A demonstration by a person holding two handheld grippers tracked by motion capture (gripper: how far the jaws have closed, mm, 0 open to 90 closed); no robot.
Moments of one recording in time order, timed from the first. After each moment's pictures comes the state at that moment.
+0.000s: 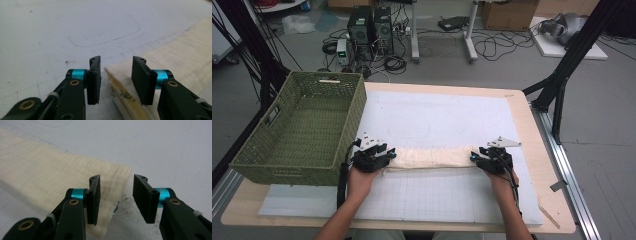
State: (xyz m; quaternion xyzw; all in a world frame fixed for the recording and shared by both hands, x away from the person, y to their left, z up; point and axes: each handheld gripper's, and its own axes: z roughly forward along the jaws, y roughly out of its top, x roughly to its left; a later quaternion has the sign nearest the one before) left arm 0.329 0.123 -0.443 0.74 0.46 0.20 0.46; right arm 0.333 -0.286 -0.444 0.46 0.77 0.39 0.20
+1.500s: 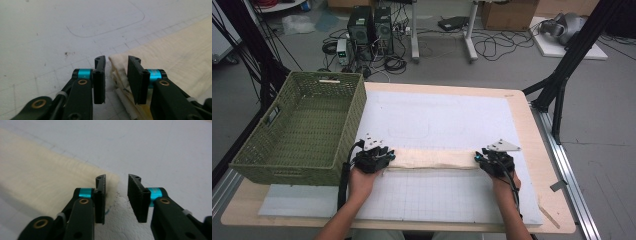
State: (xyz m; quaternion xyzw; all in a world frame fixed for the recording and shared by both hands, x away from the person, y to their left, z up) left arm 0.323 0.122 -0.447 0.75 0.44 0.20 0.45; right arm 0.317 -0.289 -0.437 0.46 0.76 0.37 0.27
